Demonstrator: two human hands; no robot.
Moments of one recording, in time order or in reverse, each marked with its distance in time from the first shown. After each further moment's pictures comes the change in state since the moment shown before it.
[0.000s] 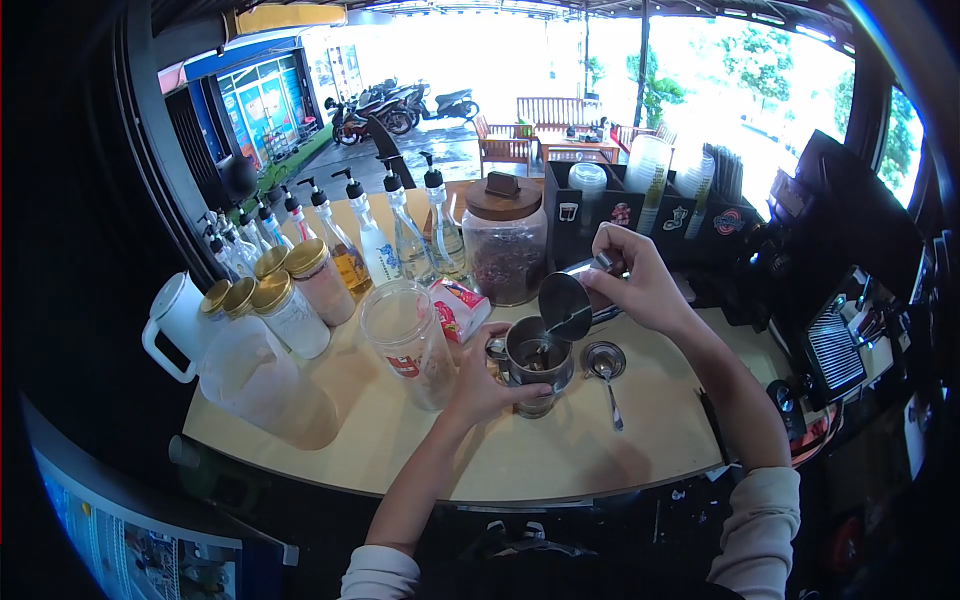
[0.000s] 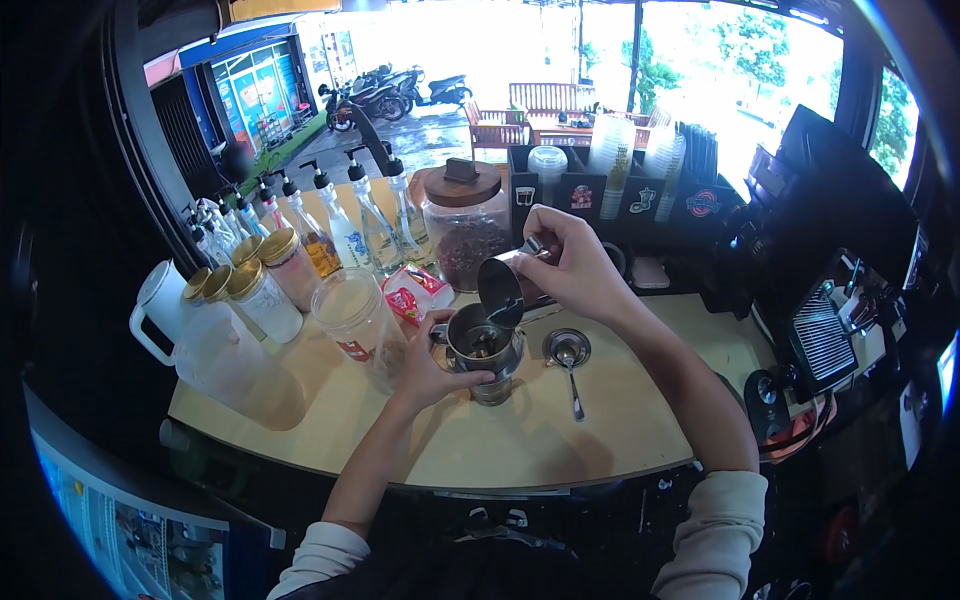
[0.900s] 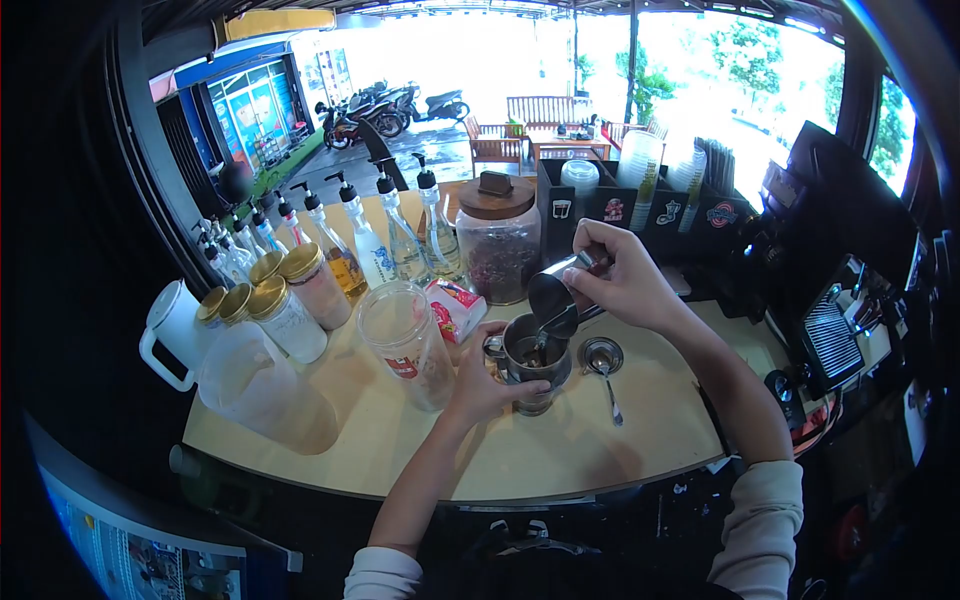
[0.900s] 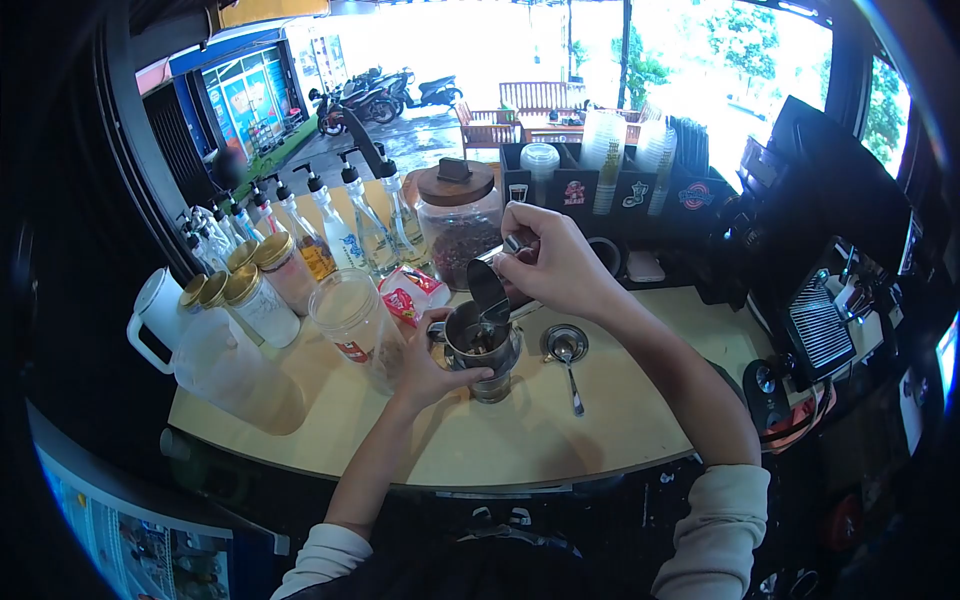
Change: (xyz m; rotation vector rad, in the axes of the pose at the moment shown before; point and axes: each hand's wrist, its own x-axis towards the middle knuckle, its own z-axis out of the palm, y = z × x) left_hand 0.000 -0.001 0.001 -0.032 0.014 0.021; right_hand 0.003 -0.012 0.008 -0.075 -0.060 0.012
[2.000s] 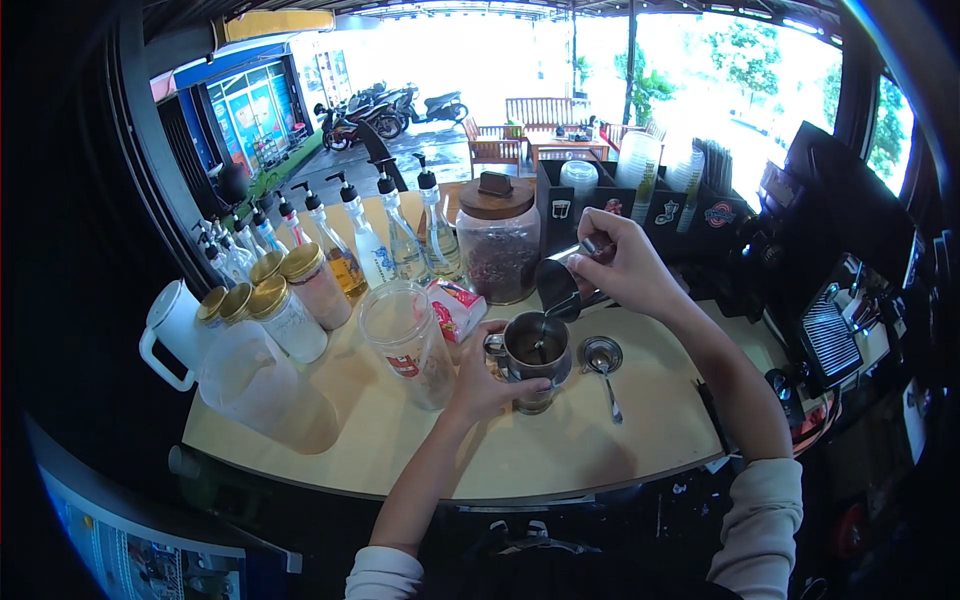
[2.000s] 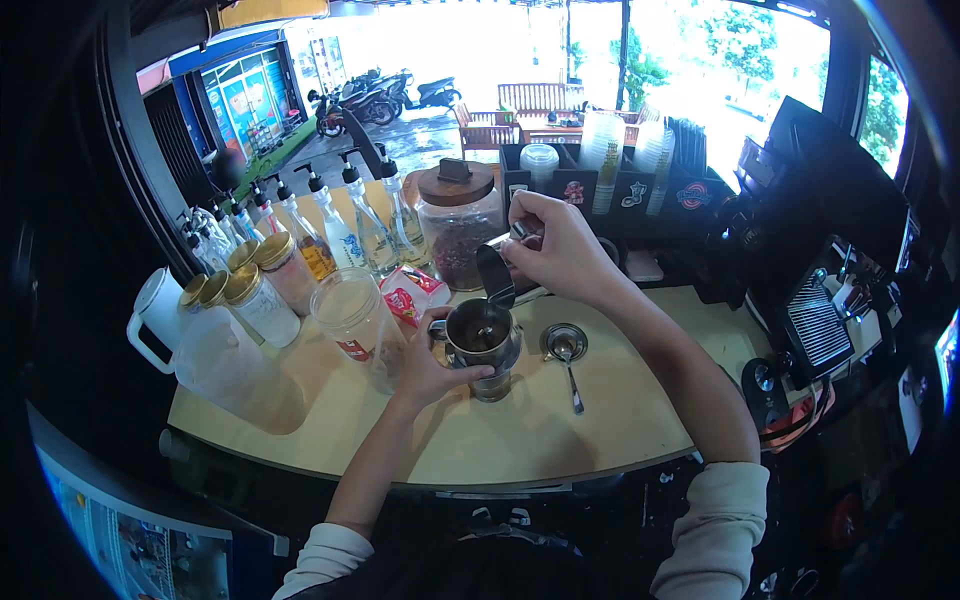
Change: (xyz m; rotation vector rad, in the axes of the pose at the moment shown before) left_hand -0.001 -0.005 0.000 0.050 0.017 0.013; right_hand 0.006 0.004 -0.004 0.003 0.084 0.008
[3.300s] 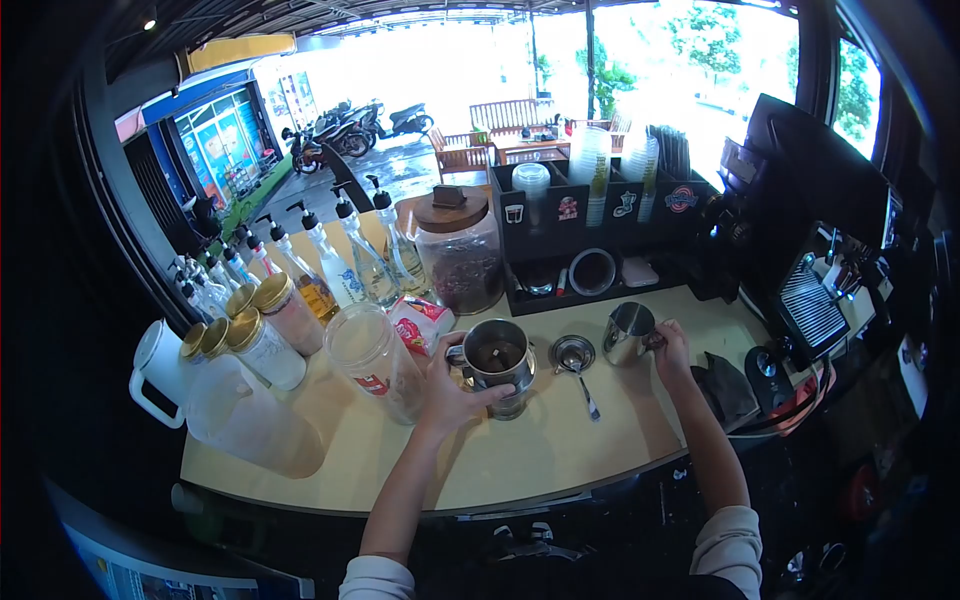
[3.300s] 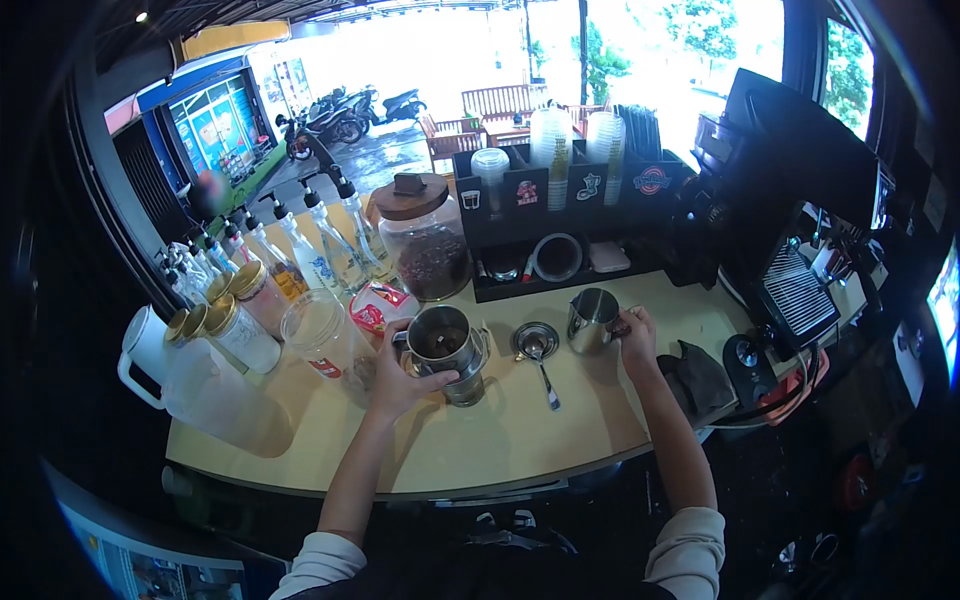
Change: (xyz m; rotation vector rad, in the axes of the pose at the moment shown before) left_hand -0.001 -0.009 0.004 -0.065 0.032 0.086; right_hand -0.166 0.226 -0.039 0.819 0.802 0.345
